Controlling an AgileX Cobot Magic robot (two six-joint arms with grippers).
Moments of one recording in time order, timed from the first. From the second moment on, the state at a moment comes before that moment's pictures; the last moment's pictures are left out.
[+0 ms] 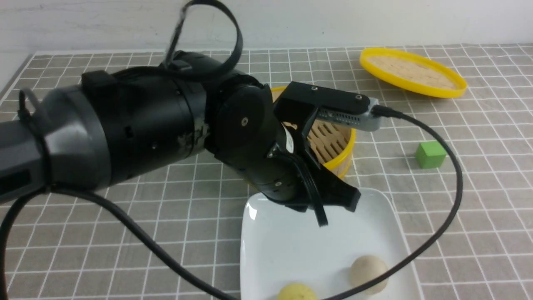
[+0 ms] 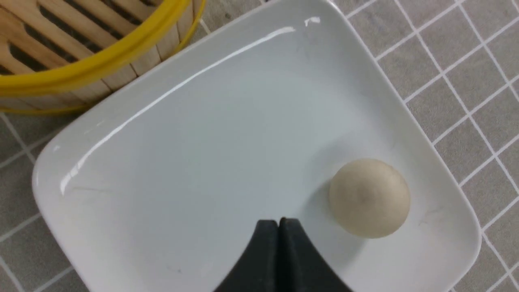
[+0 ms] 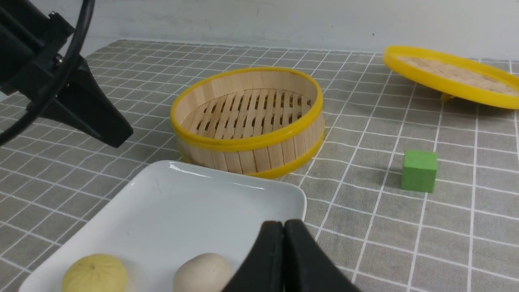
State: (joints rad) right arm 0.58 0.06 -0.27 -0.19 0.48 0.34; left arm -0.83 1.61 -1.27 -0.08 0.70 -0.20
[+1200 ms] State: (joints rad) right arm -0.06 -0.01 0.01 -0.02 0.42 0.34; left arm -0.83 1.02 -1.44 0.36 1.24 -0.31
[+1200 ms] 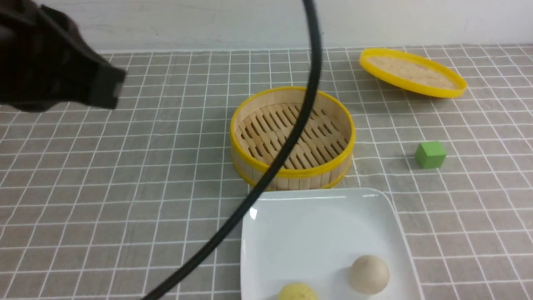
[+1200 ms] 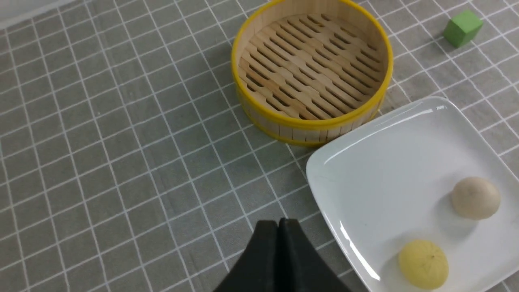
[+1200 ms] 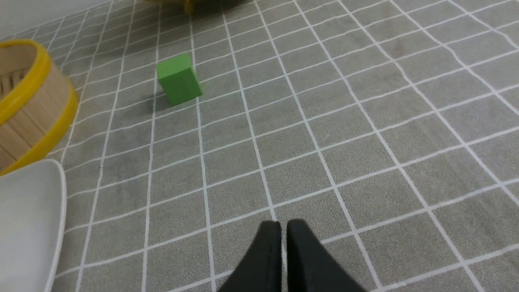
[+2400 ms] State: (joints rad) right arm -0.06 -0.01 0.02 -0.06 0.39 0.09; left arm -0.83 0.74 -1.08 0.46 1.13 -0.52
